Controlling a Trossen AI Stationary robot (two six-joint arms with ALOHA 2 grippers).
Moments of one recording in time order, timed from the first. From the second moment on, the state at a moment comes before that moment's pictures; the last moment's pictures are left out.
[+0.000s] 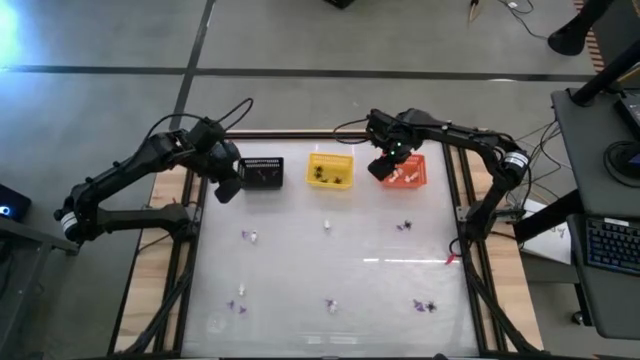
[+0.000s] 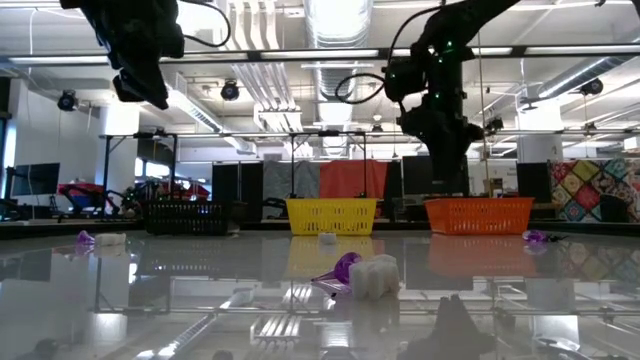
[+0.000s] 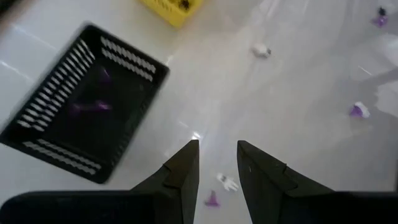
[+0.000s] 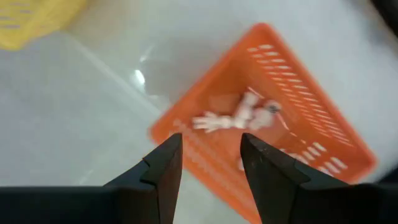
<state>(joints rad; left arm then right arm) 0.64 0.97 1.00 -1.07 0.35 0.01 -0.61 1.71 1.37 -1.13 0.00 0.21</state>
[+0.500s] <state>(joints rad) 0.48 0.96 0.88 -1.11 0.43 -0.05 -0.40 1.71 1.38 -1.20 -0.01 0.44</state>
